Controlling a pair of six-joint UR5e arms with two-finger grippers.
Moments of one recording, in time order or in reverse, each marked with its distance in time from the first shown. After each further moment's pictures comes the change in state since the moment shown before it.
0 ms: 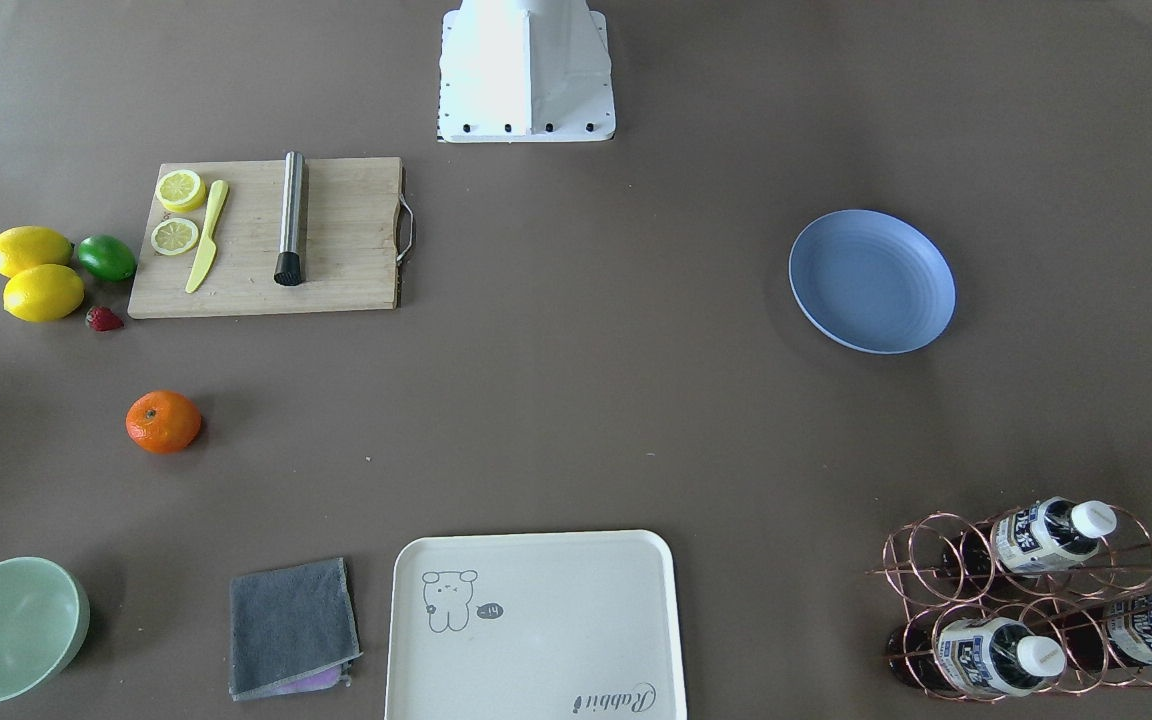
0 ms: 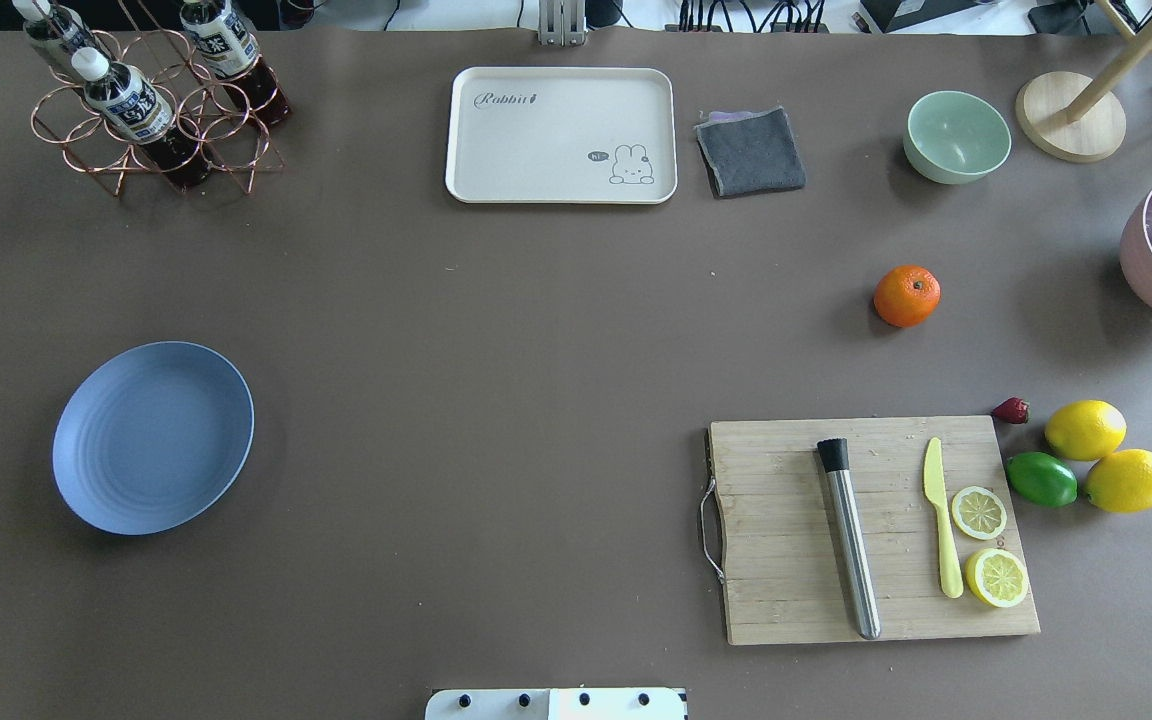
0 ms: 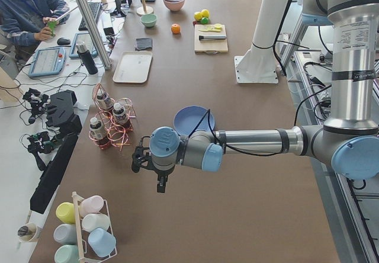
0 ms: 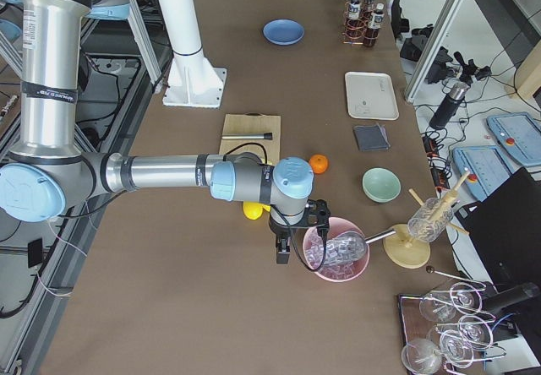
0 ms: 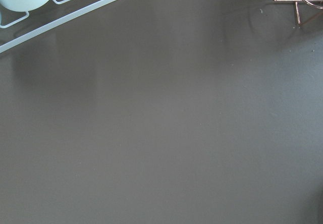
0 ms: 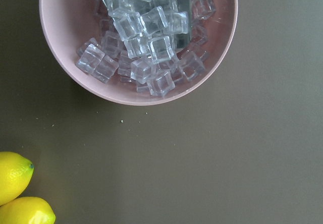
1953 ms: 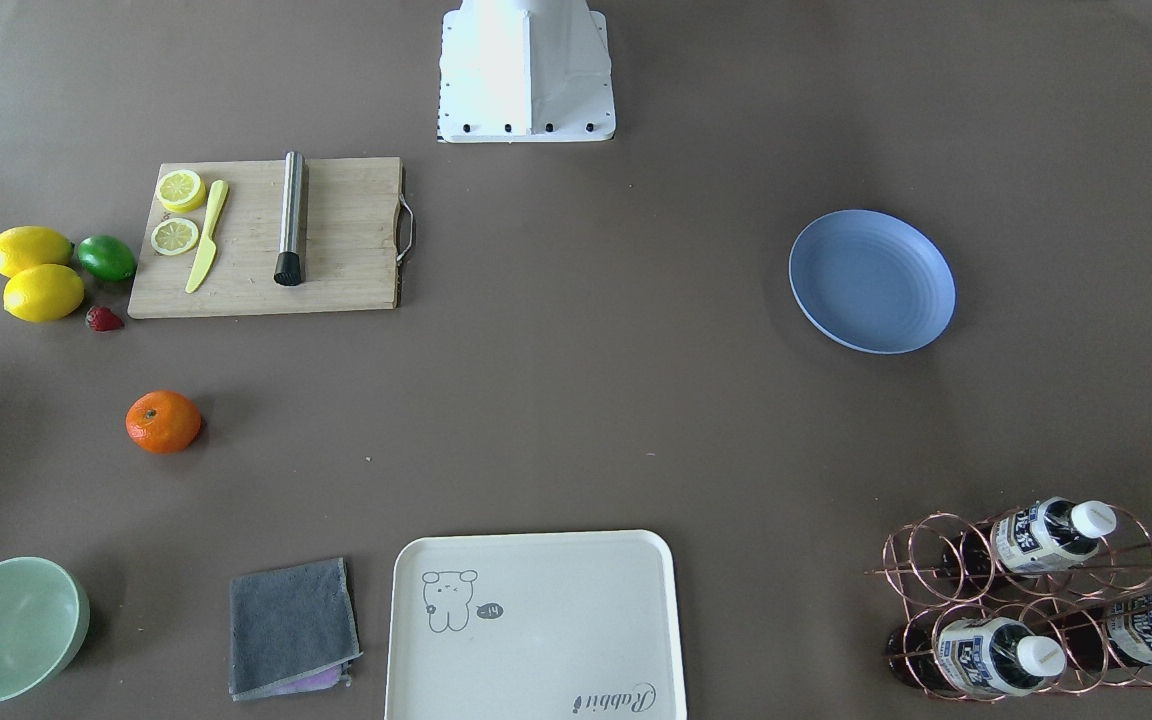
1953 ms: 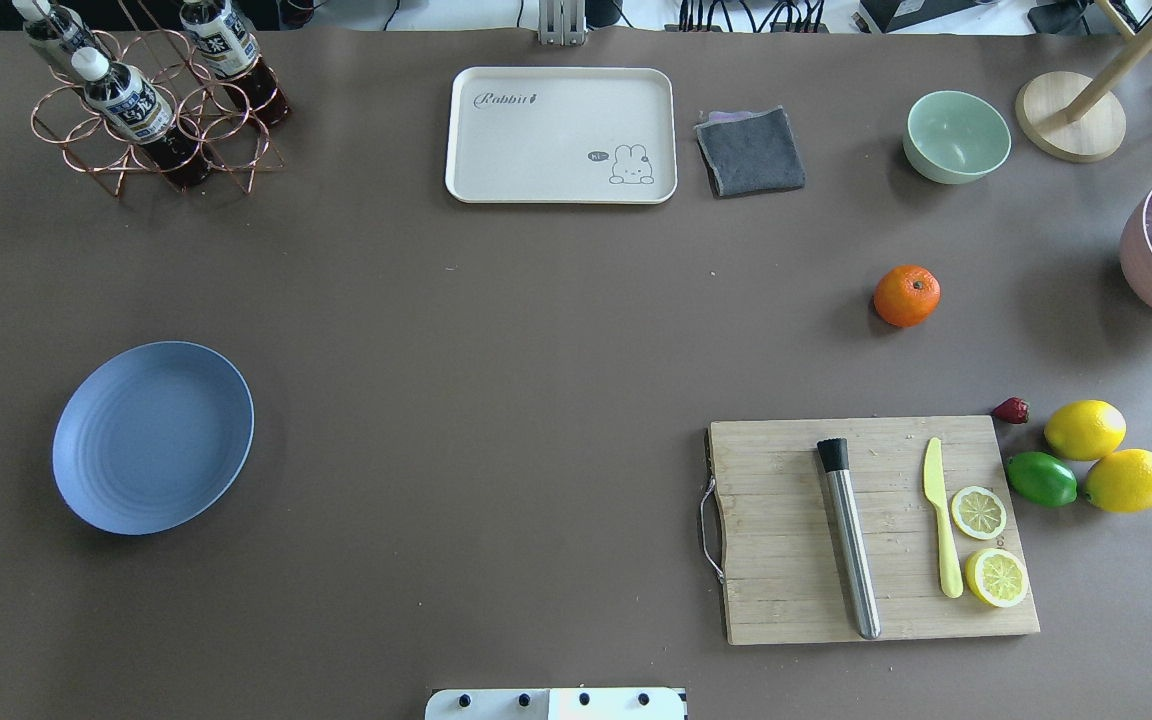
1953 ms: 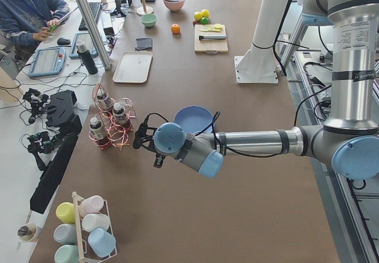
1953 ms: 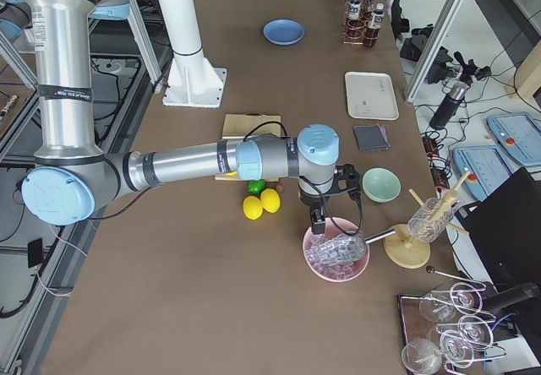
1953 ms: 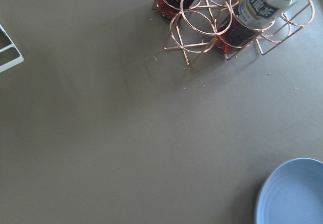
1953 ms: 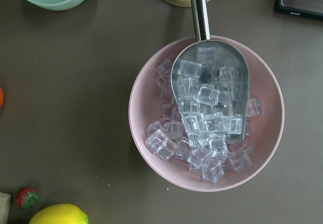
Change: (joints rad) left arm 0.001 -0.003 0.028 -0.357 -0.287 -0.105; right arm -0.001 0.151 0.008 0.048 0.059 0.002
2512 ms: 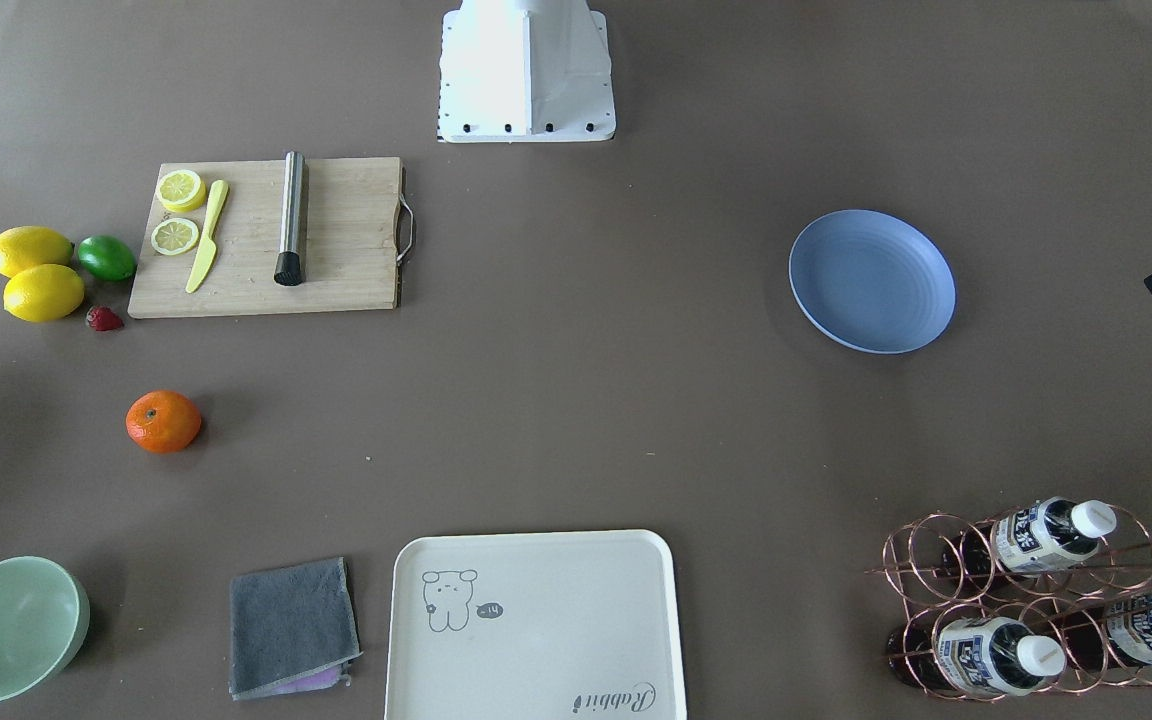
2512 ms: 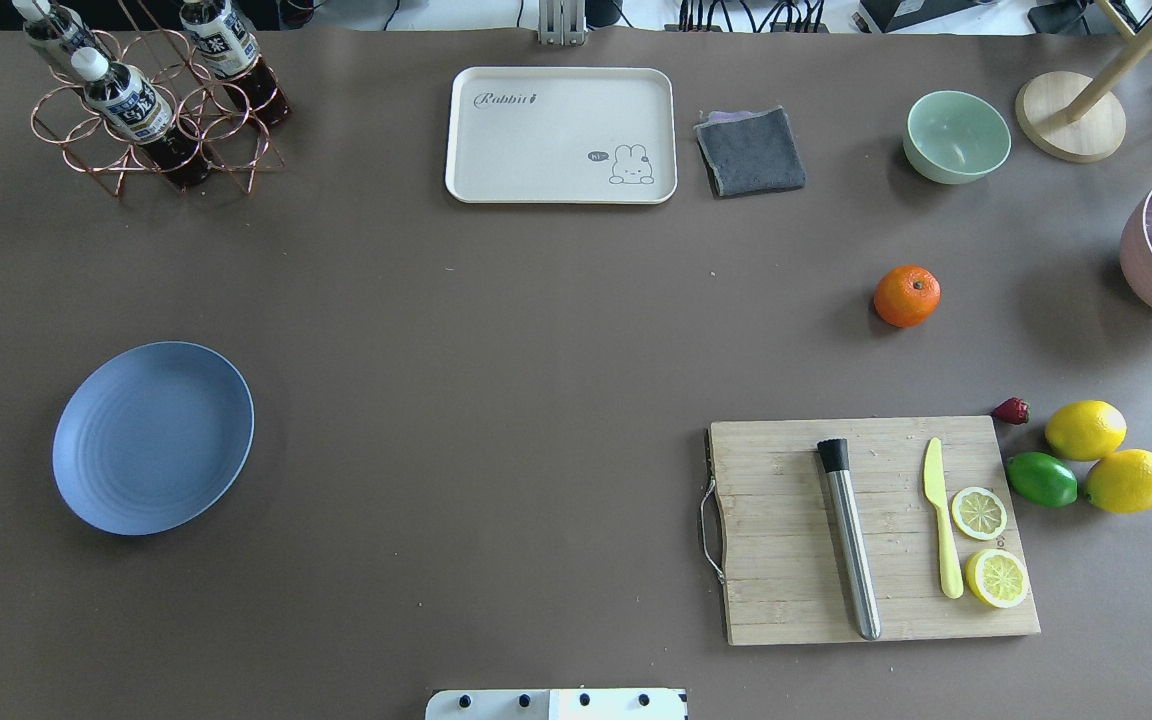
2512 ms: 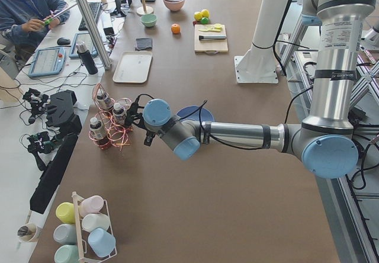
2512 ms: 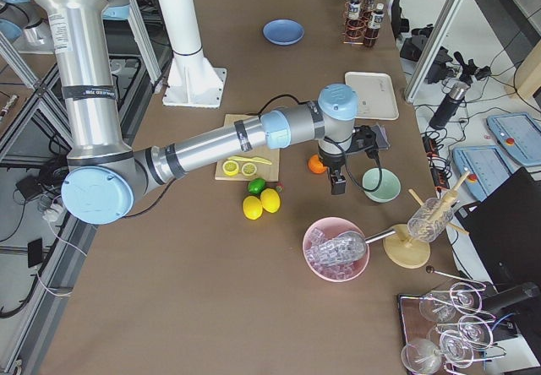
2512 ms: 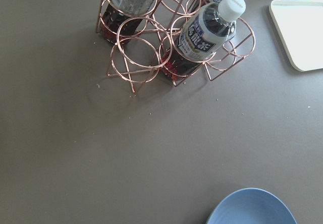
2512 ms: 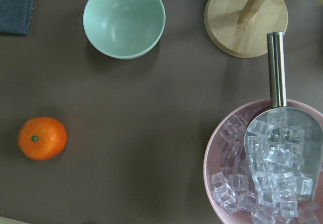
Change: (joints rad) left arm 0.206 -0.110 0.017 -0.182 0.188 -0.321; right arm -0.144 0.111 0.043 -0.001 -0.021 0.192
